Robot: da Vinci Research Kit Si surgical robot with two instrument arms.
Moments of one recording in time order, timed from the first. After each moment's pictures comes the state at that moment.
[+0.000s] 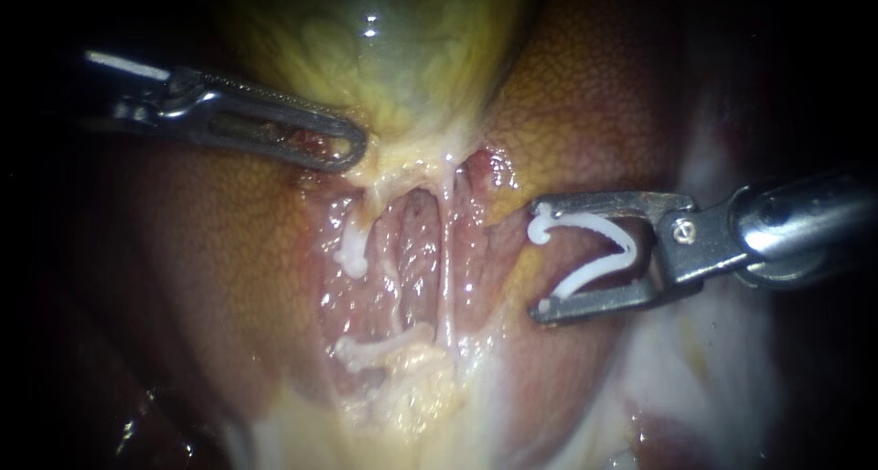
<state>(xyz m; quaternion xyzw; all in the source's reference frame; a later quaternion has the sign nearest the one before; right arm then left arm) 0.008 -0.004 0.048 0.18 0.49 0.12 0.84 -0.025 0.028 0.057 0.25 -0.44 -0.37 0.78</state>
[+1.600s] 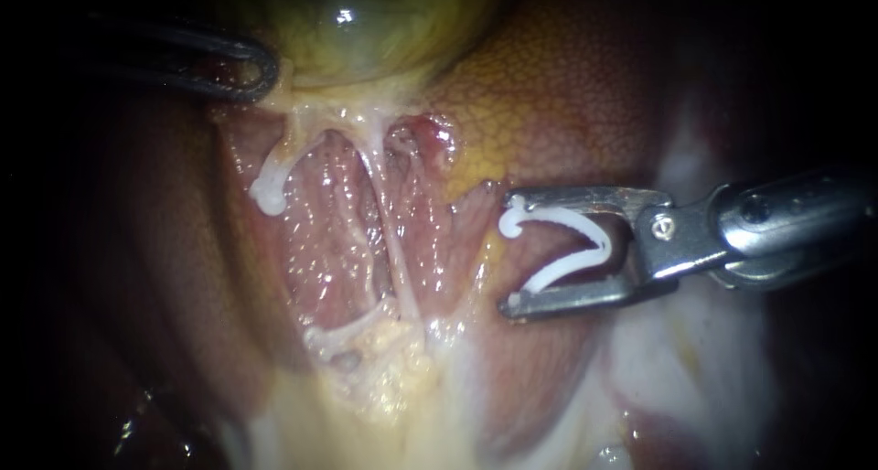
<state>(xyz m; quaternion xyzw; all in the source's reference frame) 0.011 -0.003 0.049 0.24 0.54 0.16 0.79 -0.019 0.032 0.050 0.23 -0.45 -0.40 0.76</state>
